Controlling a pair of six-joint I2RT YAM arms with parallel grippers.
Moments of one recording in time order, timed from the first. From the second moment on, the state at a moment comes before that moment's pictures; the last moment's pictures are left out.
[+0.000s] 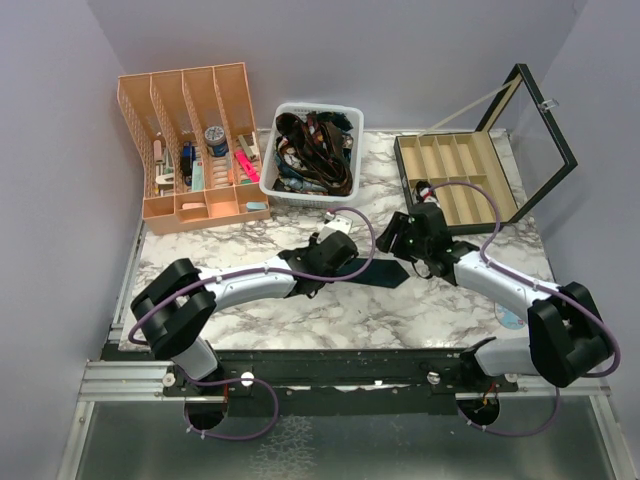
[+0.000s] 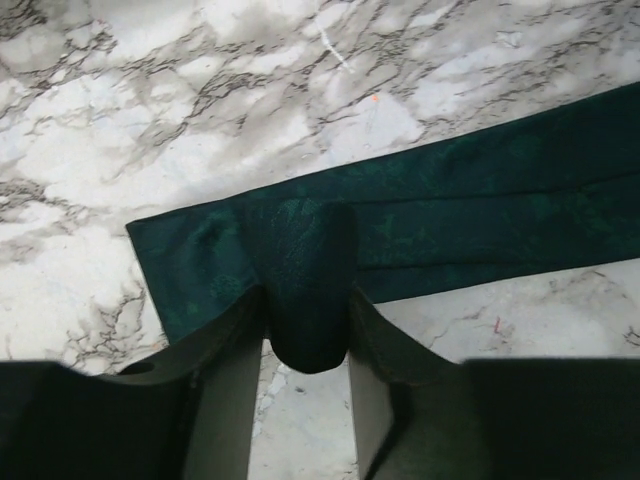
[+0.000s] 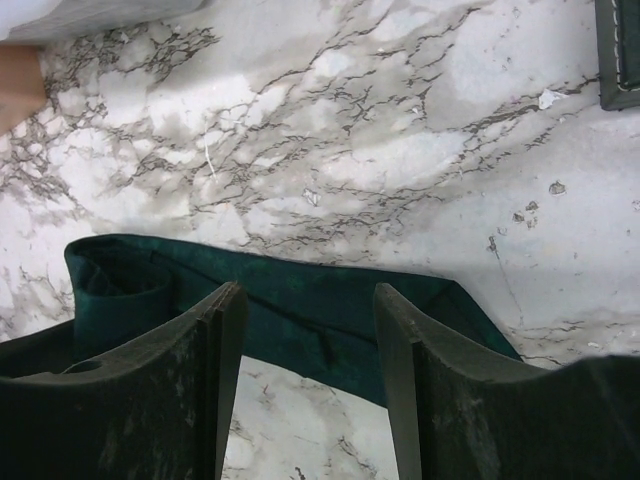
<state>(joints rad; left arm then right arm) -0.97 1.59 0.94 -0.26 -0.52 -0.40 0.48 1.33 0.70 -0.05 0.04 0.70</state>
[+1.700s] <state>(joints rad) -0.44 1.15 0.45 0.14 0.12 -0.68 0.55 1.71 0.87 0.11 -0.54 0.65</state>
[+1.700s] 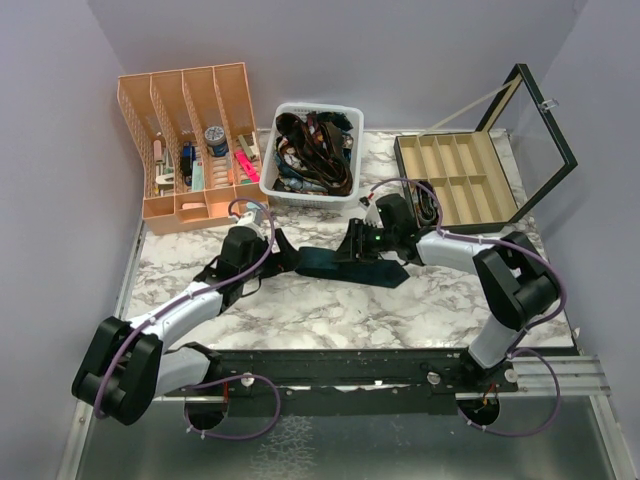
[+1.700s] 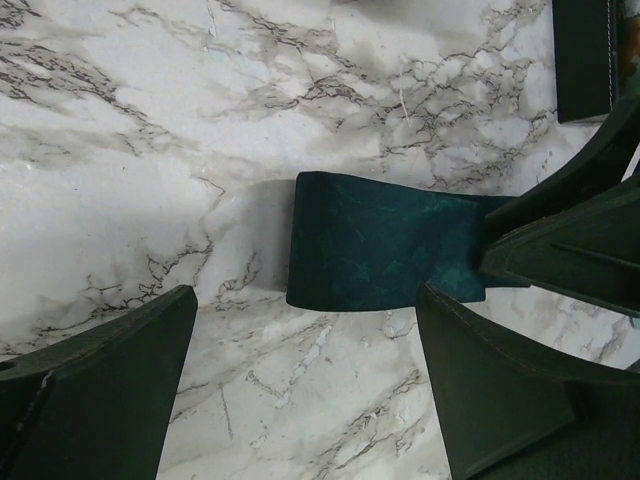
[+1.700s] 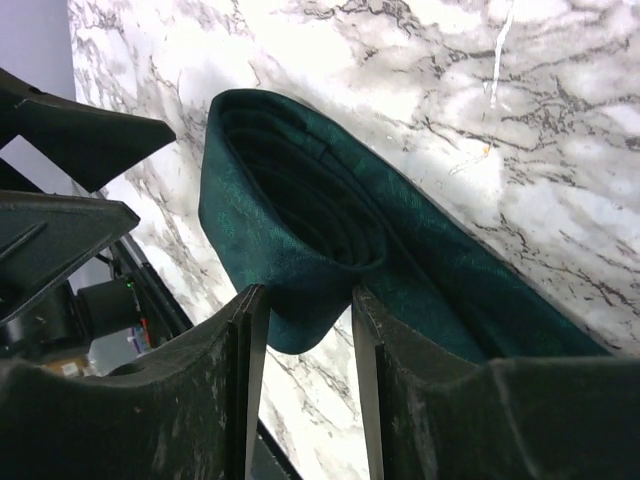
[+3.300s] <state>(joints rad) -0.37 1.03 0.39 0.10 0.04 -0.74 0.69 1.61 0.82 0.29 -0.53 -0.22</state>
